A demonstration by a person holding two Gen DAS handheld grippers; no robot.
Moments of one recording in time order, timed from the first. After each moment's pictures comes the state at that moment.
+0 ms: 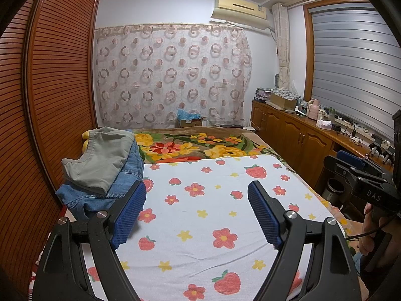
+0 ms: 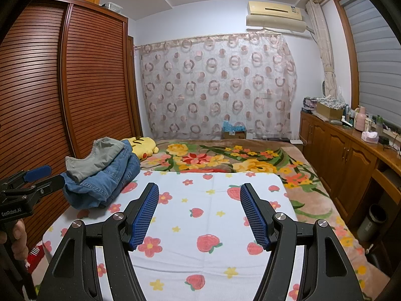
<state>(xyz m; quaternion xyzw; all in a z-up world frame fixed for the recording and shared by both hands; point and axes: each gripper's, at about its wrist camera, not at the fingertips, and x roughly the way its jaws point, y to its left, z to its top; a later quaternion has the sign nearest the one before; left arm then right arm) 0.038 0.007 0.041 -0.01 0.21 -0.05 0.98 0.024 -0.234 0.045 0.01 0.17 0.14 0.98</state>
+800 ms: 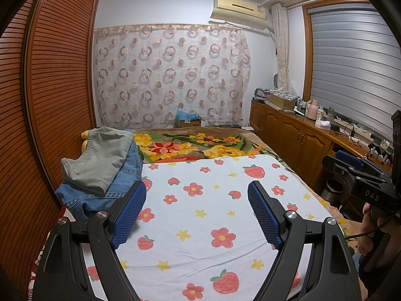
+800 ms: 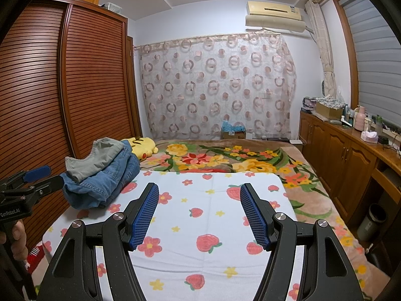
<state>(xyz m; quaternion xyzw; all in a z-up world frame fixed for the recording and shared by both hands) 0.037 0.007 0.039 -0.01 0.21 -0.05 0.98 0.025 -0.235 0.044 0.01 0.17 0.14 0.98</state>
